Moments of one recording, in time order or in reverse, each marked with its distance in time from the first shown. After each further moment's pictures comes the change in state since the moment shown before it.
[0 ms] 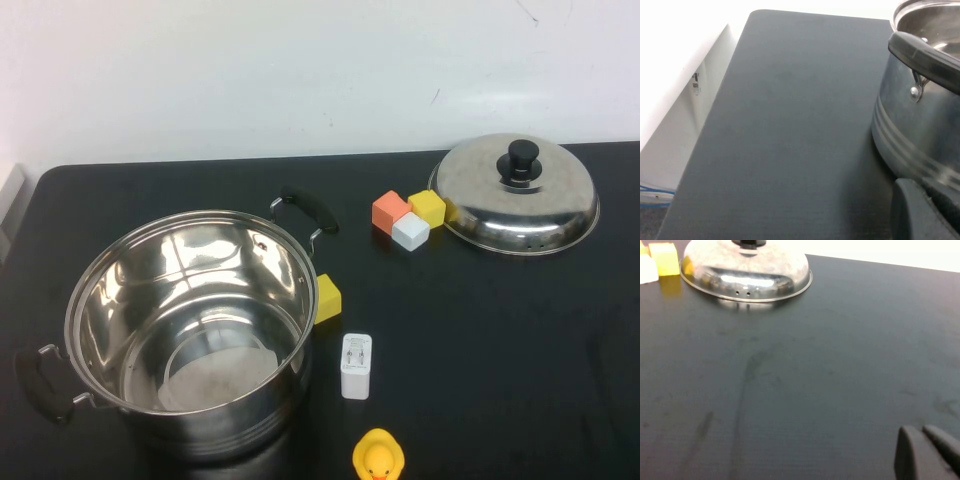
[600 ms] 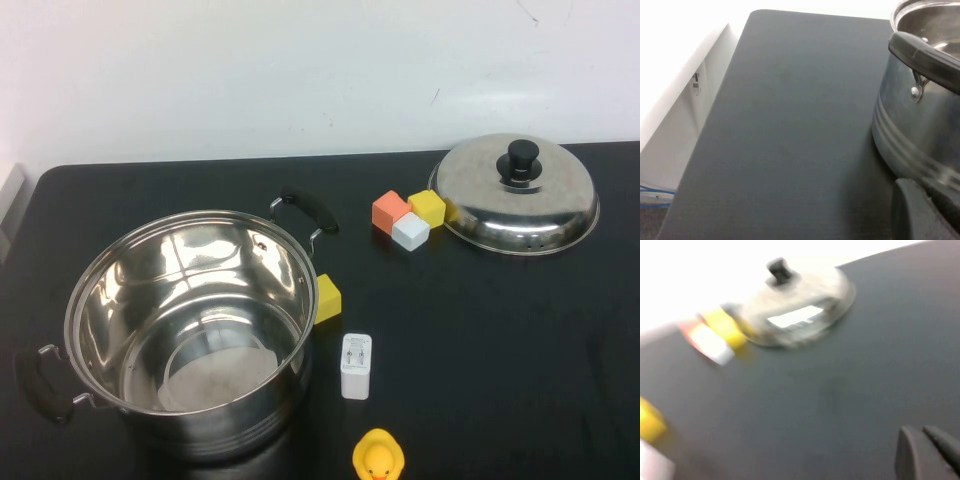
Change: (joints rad) right arm 0.000 0.000 0.008 0.280 -0.053 0.157; left arm 0.000 0.000 0.000 0.000 0.000 0.002
